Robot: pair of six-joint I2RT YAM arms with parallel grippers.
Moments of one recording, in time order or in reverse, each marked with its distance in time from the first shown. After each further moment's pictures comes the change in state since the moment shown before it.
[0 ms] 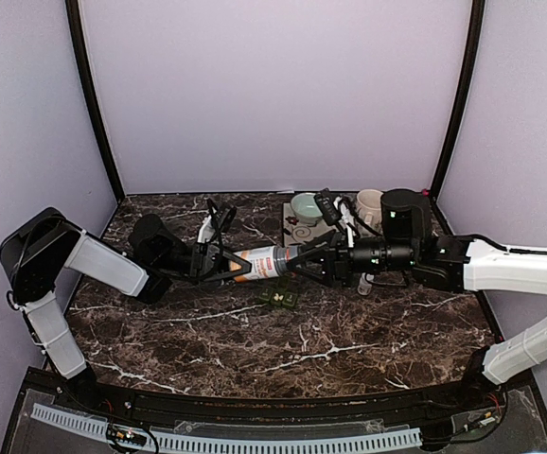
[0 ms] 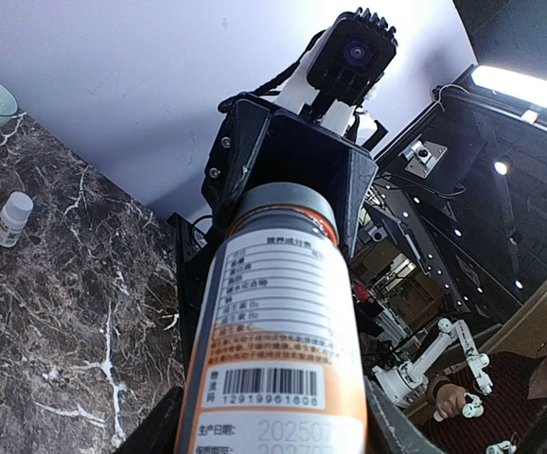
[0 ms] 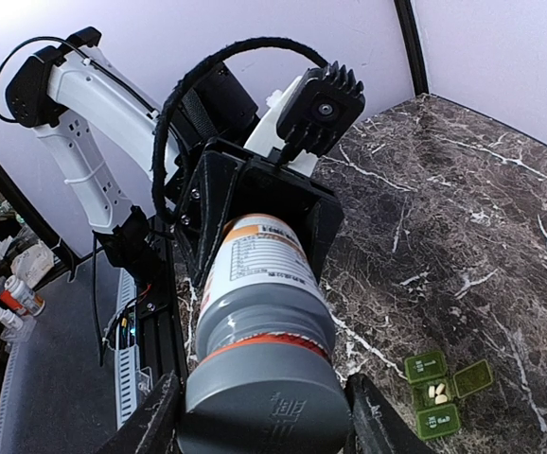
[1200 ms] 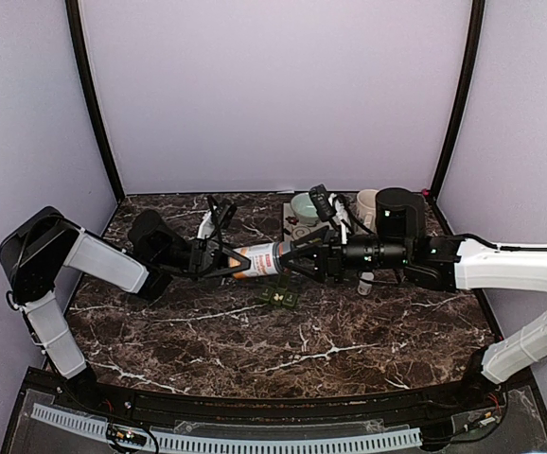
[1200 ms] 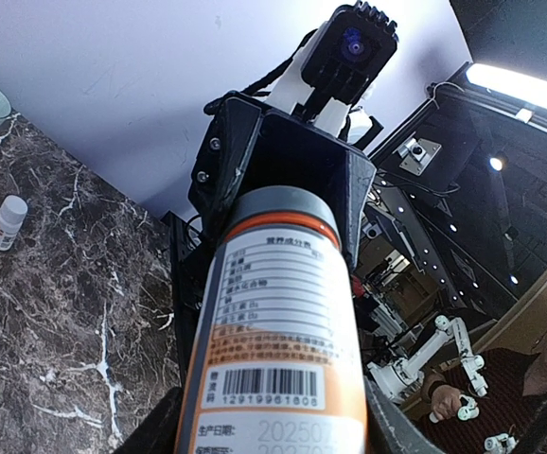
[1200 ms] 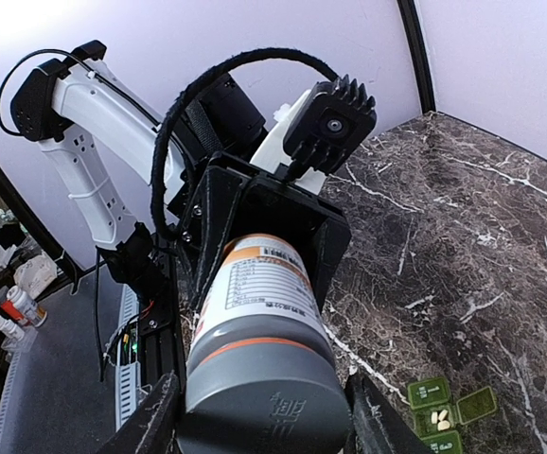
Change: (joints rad) left arm 0.006 -0.002 0.024 -0.002 0.027 -0.025; right arm 0.006 0.051 0.013 0.088 -0.007 0.014
